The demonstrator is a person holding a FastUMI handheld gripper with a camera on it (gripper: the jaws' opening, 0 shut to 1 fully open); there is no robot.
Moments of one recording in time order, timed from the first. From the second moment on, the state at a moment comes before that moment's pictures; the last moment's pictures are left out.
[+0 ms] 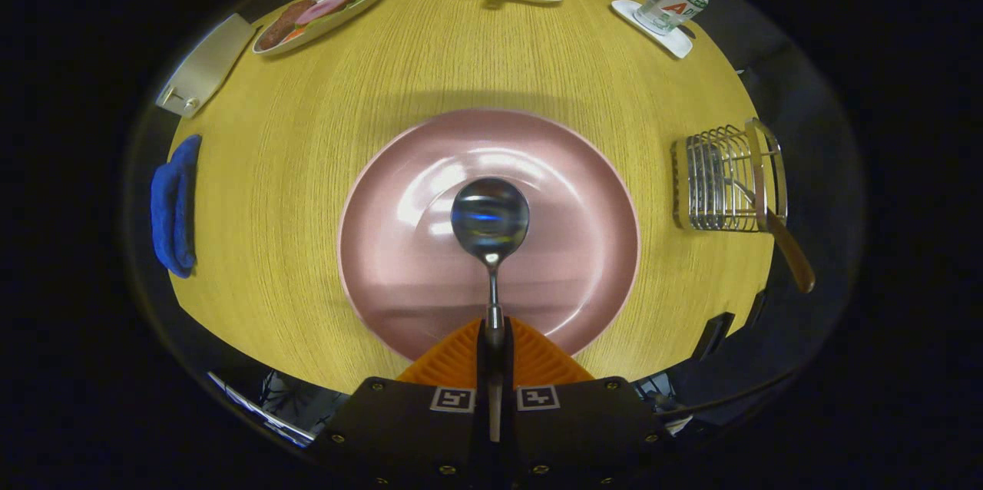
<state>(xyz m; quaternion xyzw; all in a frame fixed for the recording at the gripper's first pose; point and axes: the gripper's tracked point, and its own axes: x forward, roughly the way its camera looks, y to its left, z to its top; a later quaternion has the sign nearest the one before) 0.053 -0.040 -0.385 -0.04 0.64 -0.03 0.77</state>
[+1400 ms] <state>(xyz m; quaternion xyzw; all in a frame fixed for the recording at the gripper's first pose) 0.074 -0.191 -0.253 0.00 0.59 -0.19 0.78</state>
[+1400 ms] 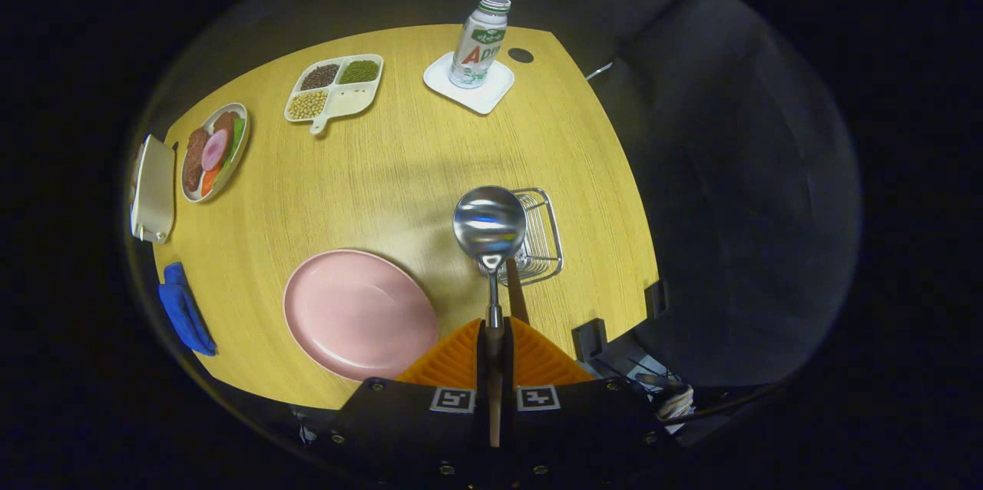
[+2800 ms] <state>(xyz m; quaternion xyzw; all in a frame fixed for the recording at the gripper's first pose) 0.080 -0.256 -0.309 -0.05 0.74 -0.11 0.66</state>
